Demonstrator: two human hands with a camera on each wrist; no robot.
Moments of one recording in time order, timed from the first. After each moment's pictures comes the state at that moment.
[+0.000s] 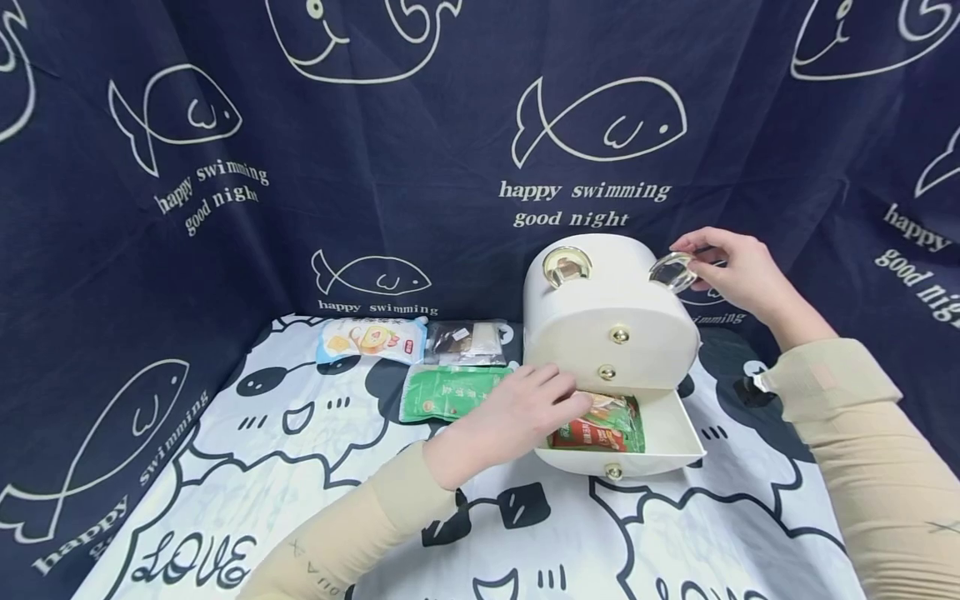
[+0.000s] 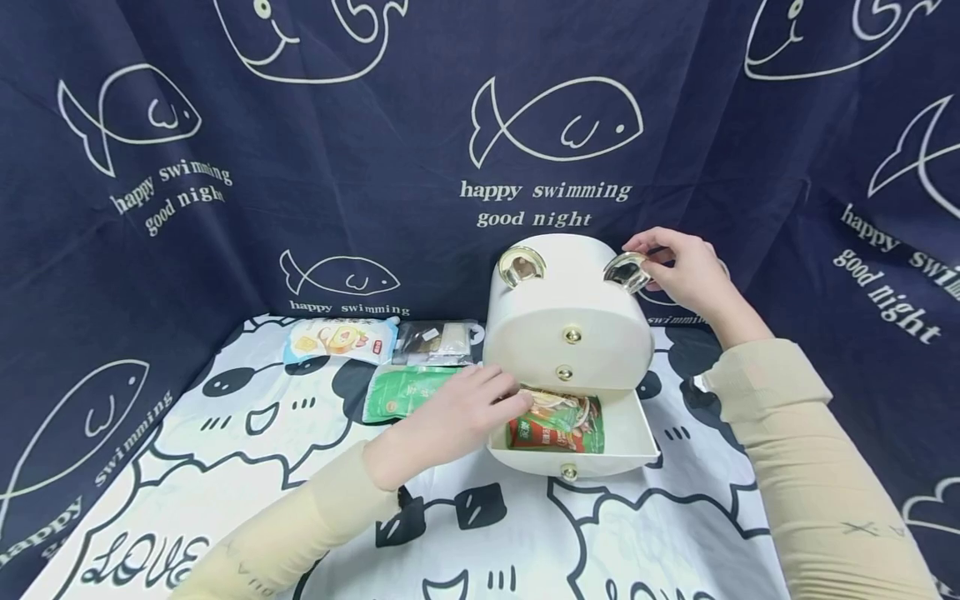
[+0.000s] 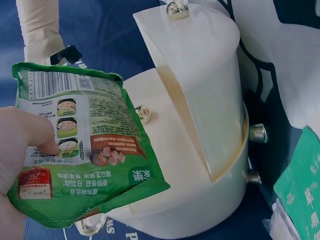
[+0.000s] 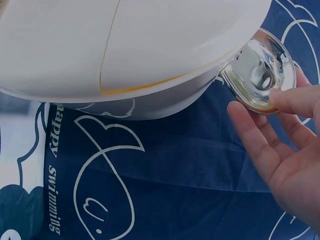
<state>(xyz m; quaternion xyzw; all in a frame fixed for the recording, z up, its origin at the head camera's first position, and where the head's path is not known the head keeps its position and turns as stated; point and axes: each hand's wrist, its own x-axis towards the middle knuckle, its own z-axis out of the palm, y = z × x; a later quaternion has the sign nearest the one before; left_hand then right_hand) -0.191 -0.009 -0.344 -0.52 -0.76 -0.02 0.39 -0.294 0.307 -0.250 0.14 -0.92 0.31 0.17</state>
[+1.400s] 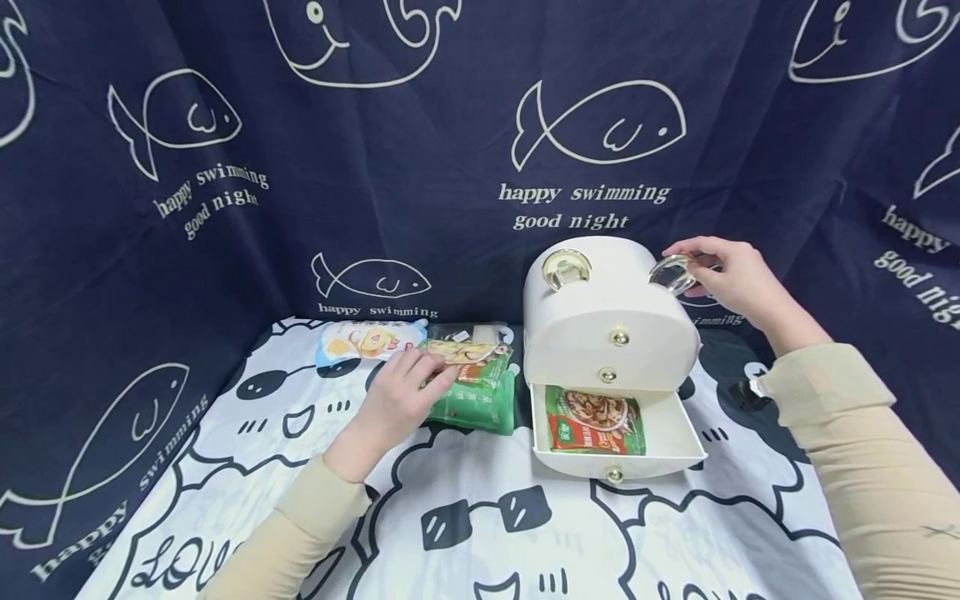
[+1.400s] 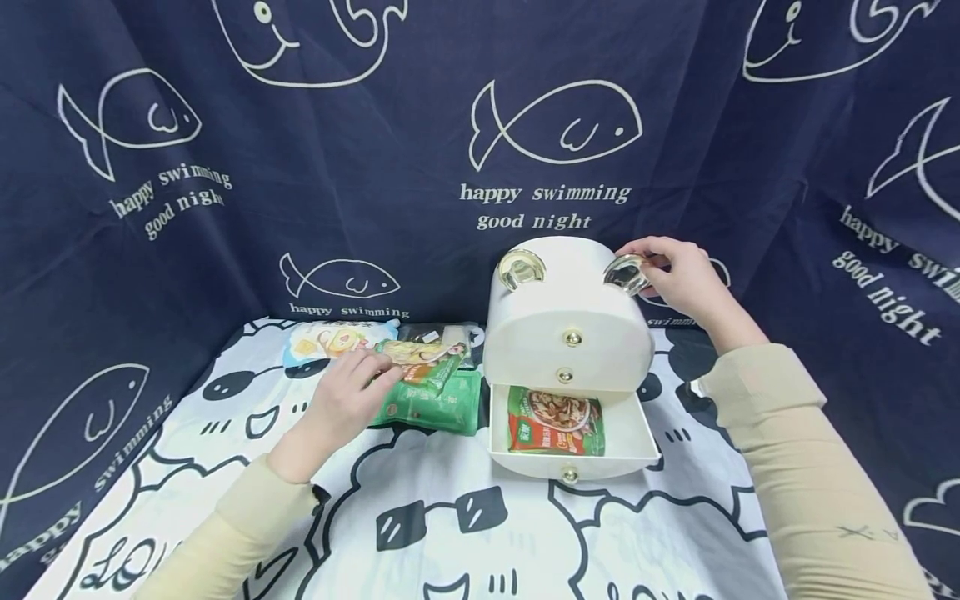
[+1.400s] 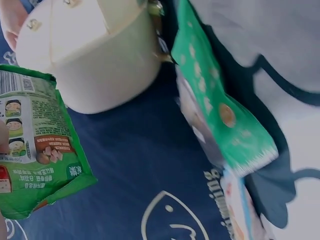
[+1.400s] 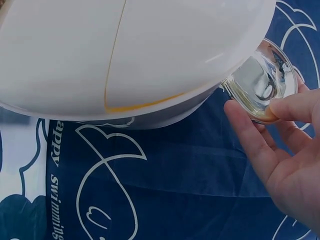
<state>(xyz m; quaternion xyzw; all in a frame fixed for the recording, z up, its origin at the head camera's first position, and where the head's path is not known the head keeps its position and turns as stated) -0.216 -0.131 -0.367 -0.43 -0.75 -0.05 0.51 -0.291 0.302 -0.254 0.13 -0.92 0.34 0.13</state>
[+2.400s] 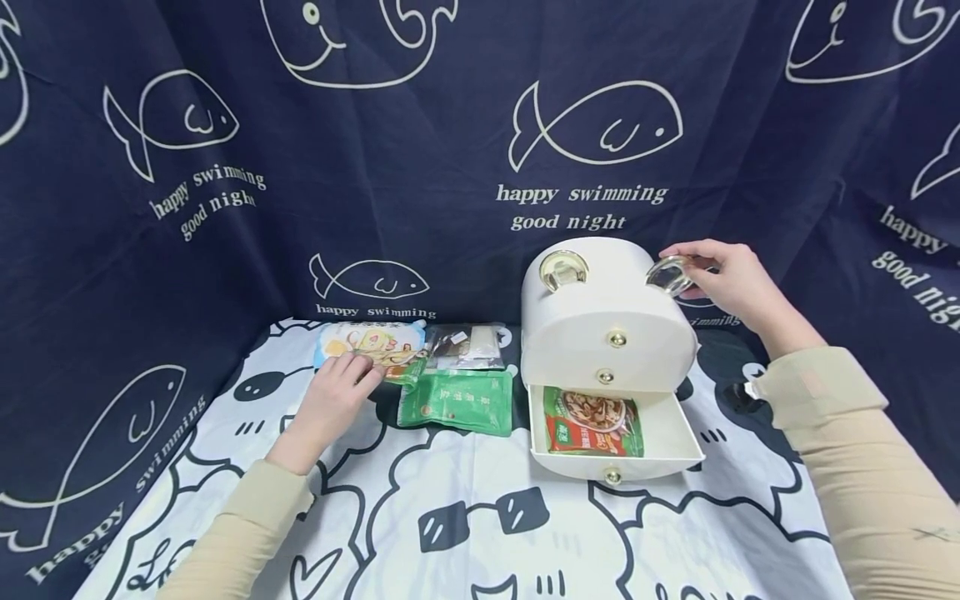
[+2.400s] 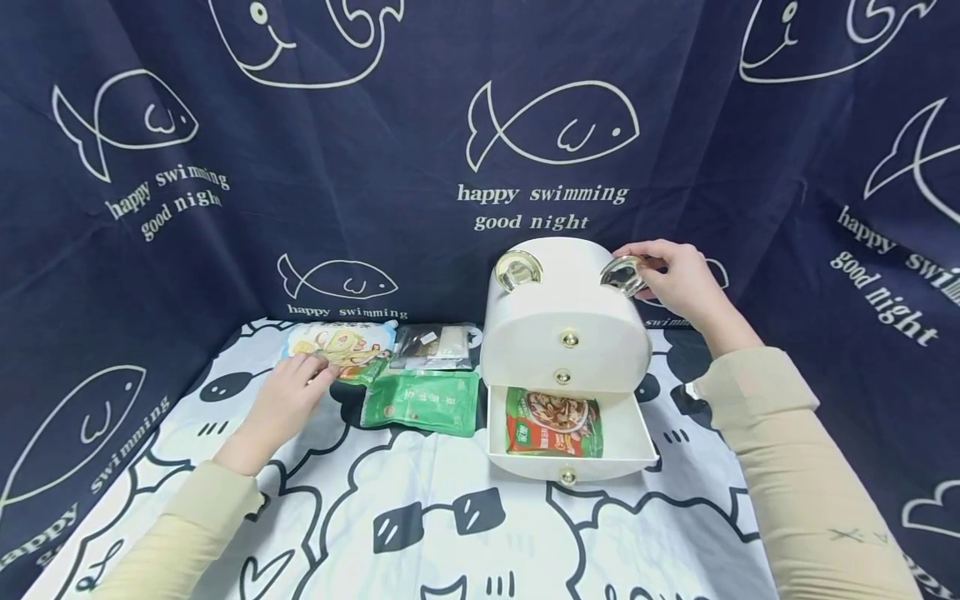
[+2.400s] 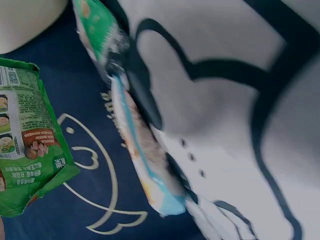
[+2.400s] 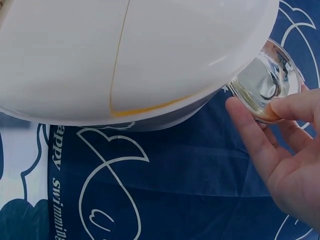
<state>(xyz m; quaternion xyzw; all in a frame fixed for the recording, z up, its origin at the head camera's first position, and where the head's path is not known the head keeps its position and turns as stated) -0.236 -0.218 -0.405 -0.36 -0.82 0.00 0.45 -0.295 0.306 -0.260 0.13 -0.90 0.38 0.14</state>
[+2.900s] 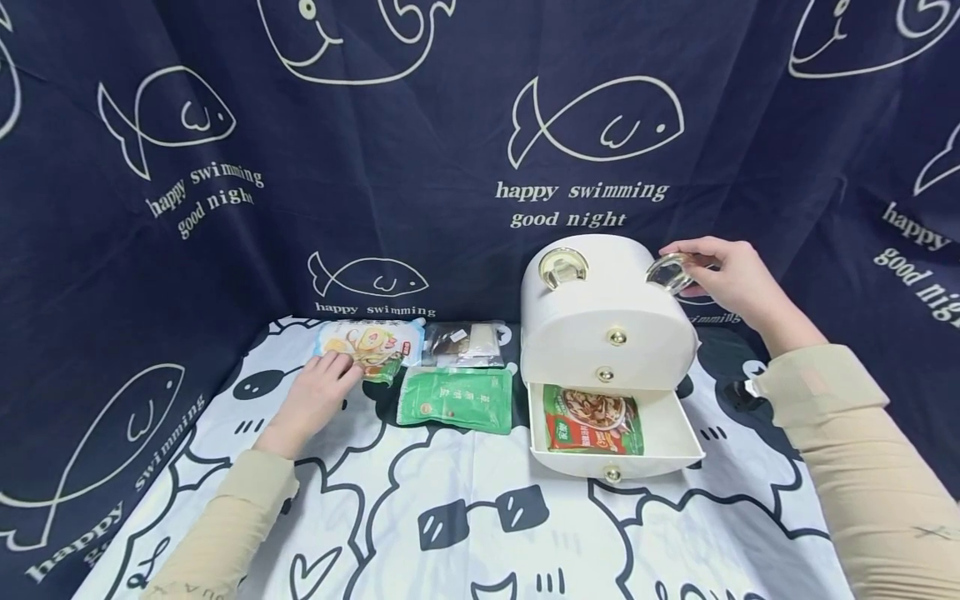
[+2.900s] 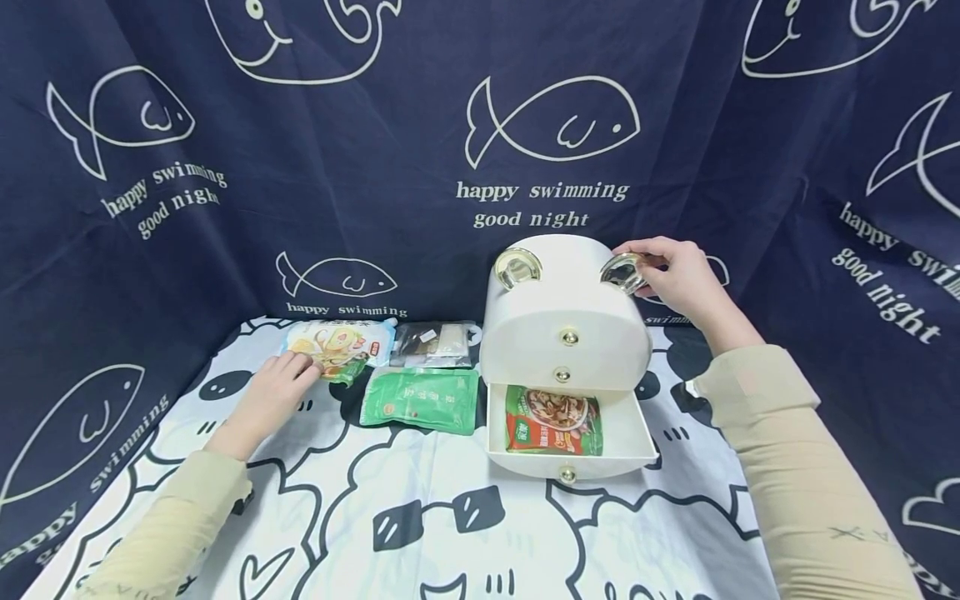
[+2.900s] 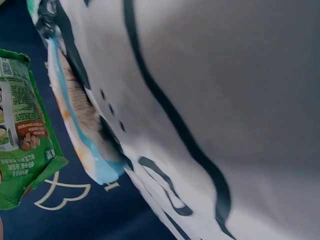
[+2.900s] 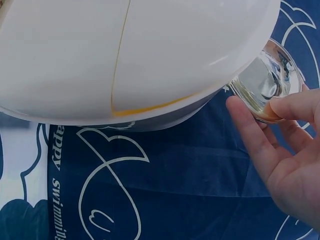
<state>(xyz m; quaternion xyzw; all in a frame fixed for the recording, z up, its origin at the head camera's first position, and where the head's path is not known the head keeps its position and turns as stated) -0.257 -0.258 -0.429 -0.35 -0.85 0.02 0.39 -0.295 0.305 -0.261 0.14 -0.90 0.39 0.14</state>
